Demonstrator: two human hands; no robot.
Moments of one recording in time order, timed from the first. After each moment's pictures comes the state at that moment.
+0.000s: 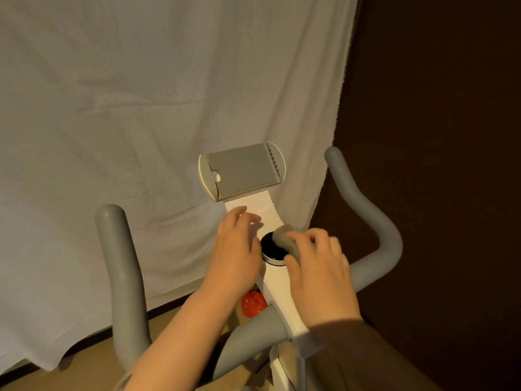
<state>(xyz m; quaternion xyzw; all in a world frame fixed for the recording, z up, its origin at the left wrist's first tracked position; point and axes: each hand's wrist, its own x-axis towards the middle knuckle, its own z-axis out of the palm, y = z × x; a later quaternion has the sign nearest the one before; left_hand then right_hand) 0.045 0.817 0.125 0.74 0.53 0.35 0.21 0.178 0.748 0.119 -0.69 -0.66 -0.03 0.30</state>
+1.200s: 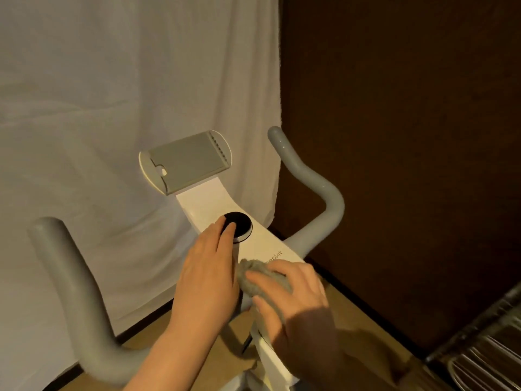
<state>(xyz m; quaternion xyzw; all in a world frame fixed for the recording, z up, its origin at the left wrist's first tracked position) 0.043 0.756 0.109 0.85 0.46 0.25 0.09 0.168 0.663 0.076 -0.62 -0.65 -0.10 0.42</state>
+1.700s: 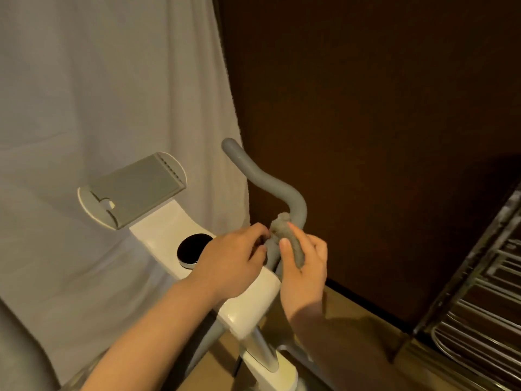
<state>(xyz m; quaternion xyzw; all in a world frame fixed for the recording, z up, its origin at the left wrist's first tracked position) 0.124 0.793 0.137 0.94 0.29 0.10 0.15 0.213 0.706 0.078 -0.63 -0.25 0.15 0.72</state>
